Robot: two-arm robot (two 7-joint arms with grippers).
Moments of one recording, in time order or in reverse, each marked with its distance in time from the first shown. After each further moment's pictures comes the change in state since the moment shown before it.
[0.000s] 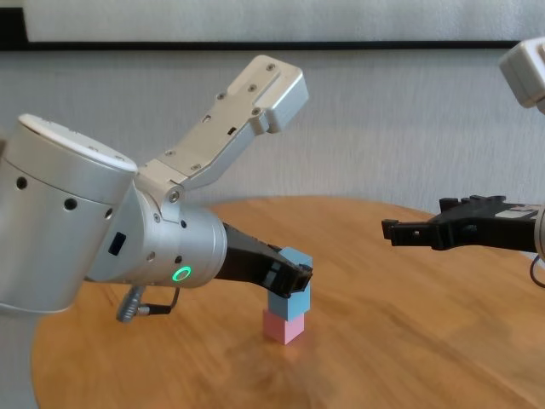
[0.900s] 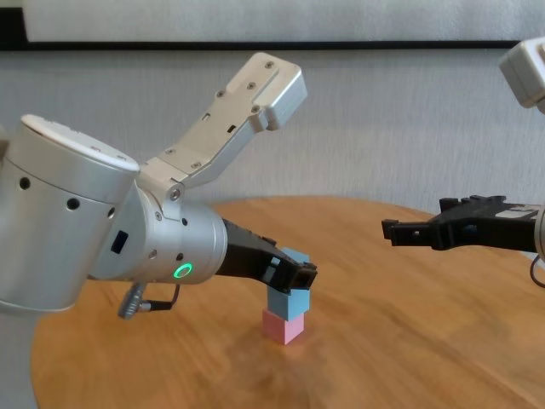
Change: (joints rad) left arm -0.005 -0.003 -0.006 0.003 0.004 -0.014 0.013; right arm 0.000 0.000 0.000 0.000 0.000 0.000 0.000
